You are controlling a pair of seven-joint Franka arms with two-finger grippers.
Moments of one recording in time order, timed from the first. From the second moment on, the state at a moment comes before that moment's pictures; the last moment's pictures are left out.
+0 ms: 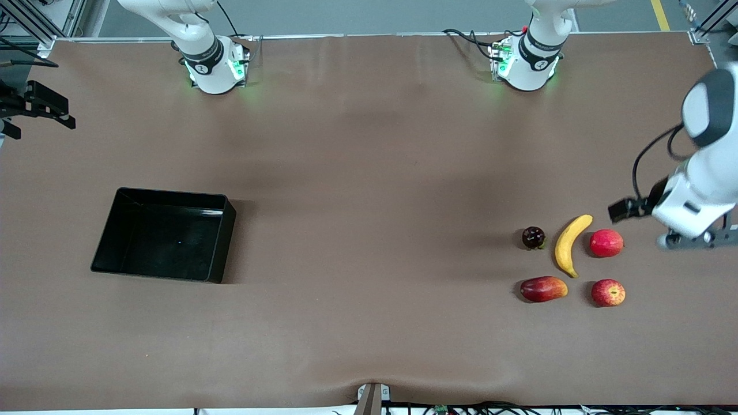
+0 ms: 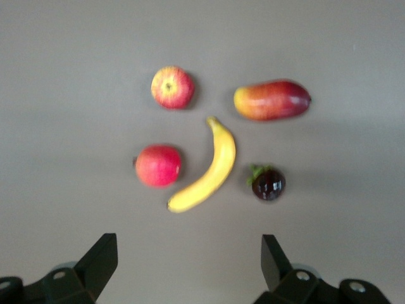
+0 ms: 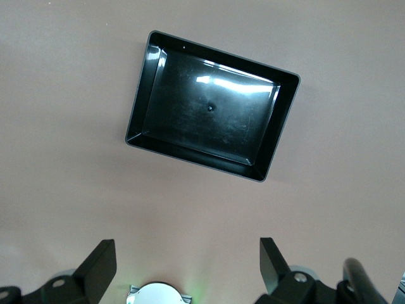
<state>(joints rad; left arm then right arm) 0.05 0.29 -0.08 -1.59 0.13 1.87 -0.12 -0.01 -0.05 -0.05 -1.53 -0.01 1.40 -0.27</state>
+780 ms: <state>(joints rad) 0.16 0.71 -0.08 -1.47 0.17 2.36 0.04 -0.01 -0.05 -0.05 -1.53 -0.01 1.40 -0.27</state>
